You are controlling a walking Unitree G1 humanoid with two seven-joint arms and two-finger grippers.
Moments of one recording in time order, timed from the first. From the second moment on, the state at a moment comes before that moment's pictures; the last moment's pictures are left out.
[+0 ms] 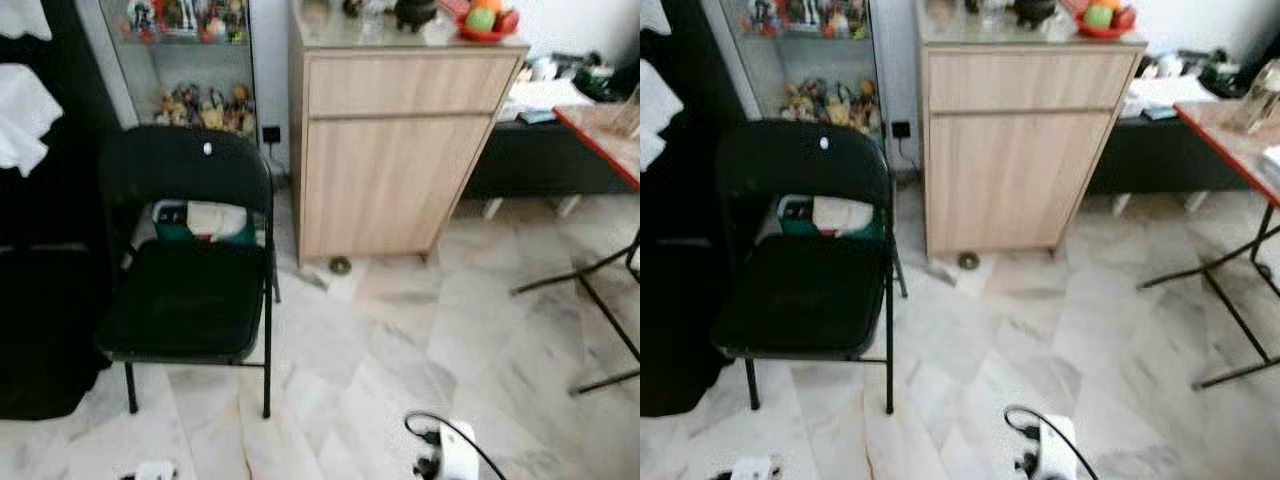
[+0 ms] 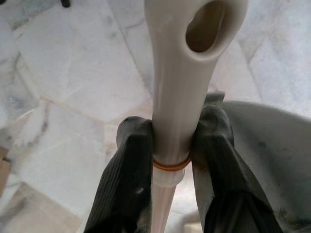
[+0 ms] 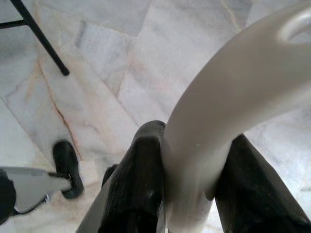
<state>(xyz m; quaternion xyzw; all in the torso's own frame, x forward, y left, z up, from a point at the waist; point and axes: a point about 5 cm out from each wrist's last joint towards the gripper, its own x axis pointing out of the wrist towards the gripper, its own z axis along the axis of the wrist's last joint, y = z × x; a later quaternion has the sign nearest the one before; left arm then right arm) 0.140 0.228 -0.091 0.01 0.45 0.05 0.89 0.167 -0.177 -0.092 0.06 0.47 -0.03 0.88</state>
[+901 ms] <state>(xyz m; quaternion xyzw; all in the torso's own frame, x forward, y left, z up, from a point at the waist) 0.135 0.228 -0.093 0.00 0.46 0.06 0.88 0.164 -0.186 -0.092 0.04 0.48 -0.04 0.88</state>
